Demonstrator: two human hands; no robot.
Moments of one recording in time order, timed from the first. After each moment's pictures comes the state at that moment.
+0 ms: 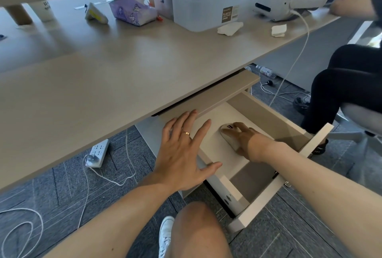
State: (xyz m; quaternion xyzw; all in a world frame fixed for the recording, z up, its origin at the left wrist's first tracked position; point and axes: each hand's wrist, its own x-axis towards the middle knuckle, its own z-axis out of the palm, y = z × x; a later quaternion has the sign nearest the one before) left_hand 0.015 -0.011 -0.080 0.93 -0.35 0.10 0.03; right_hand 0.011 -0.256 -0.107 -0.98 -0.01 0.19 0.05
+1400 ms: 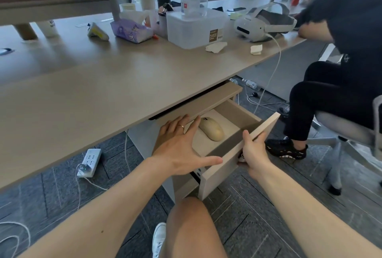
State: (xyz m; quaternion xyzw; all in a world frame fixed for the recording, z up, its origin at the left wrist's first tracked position) left_hand 0.008 -0.013 -0.035 0.94 -0.31 -0.05 0.13; right_hand -0.052 -0.226 -0.092 -0.64 0.39 -0.12 0.65
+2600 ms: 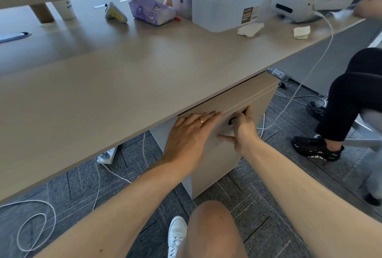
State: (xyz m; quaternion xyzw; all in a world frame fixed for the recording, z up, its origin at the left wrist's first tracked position) left_hand 0.046 0.007 -0.062 0.91 -0.37 0.10 0.18; right_hand 0.065 -0.160 -0.095 -0.57 0.33 -0.09 0.75
